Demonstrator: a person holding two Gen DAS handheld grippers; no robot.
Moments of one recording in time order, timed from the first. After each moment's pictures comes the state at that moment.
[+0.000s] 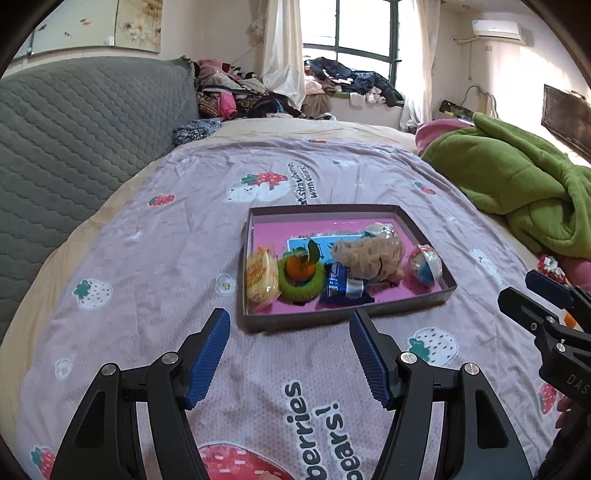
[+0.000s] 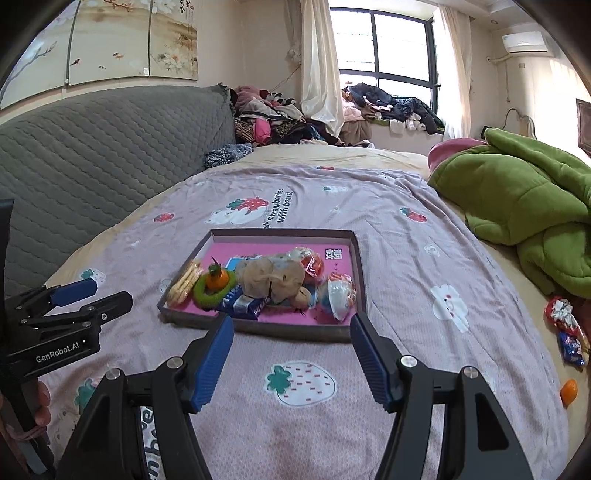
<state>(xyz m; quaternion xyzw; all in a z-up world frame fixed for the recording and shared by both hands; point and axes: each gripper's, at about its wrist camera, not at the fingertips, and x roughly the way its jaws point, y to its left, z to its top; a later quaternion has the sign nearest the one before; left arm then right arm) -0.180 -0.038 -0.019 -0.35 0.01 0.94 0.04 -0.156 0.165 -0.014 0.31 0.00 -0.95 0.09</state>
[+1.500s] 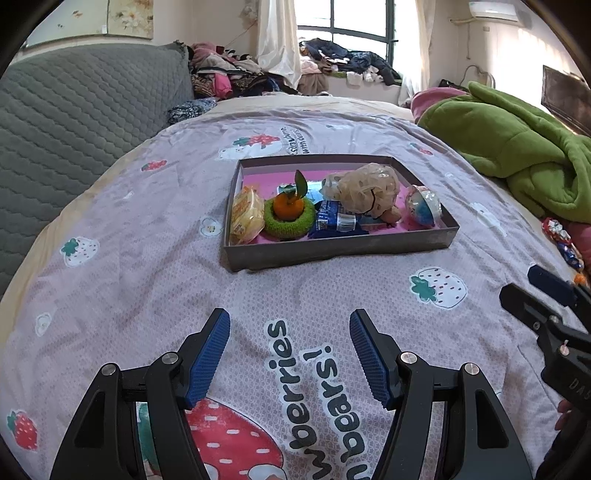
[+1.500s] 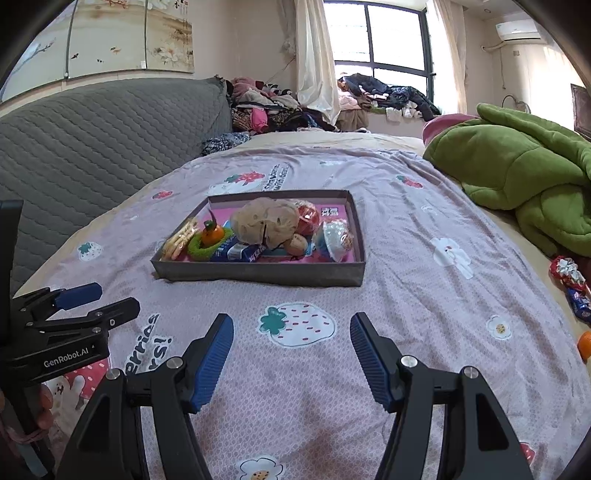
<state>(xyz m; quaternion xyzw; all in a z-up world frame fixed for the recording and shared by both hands) -0.153 -0.024 -0.077 -0.38 0.02 0.92 0.04 -0.127 0.174 -0.074 0.33 -0.01 -0.94 0.09</state>
